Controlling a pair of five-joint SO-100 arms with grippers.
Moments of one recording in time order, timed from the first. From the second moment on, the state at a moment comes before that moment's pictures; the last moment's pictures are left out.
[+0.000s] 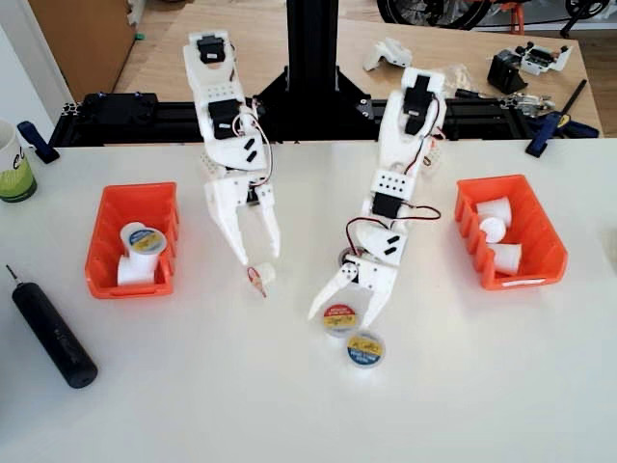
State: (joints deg) arm 0 -8.3 108.7 108.9 38.0 -116.1; arm 1 18.4 58.1 92.6 1.9 89.8
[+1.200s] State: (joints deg) arm 0 -8.1 108.7 108.9 38.1 -116.6; arm 1 19.7 61.7 89.6 17.8 87.1
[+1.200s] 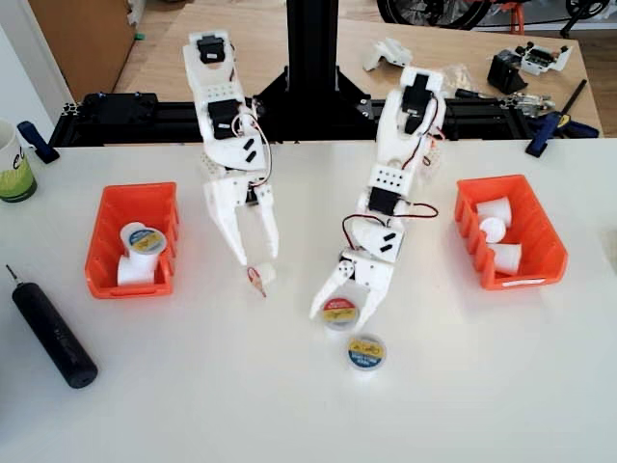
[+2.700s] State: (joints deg) arm 0 -23.8 51.5 74.4 -5.3 -94.5; arm 1 -16.0 98.7 71.6 76.4 115.3
